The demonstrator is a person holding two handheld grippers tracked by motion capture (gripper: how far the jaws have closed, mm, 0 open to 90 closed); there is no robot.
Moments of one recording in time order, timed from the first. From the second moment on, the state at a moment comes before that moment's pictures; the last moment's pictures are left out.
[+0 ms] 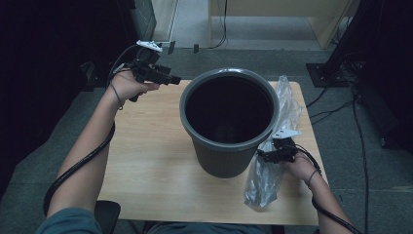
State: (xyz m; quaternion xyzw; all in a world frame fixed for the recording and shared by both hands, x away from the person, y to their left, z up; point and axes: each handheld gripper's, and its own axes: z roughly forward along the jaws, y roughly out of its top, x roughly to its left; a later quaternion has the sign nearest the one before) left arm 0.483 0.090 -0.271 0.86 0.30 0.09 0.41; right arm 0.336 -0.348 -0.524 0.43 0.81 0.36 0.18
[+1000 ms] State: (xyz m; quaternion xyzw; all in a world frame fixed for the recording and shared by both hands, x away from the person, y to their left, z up) left arm 0.482 0.026 -0.241 0.87 0.24 0.07 0.43; right arm 0.336 -0.348 -0.524 0.43 0.81 0.36 0.18
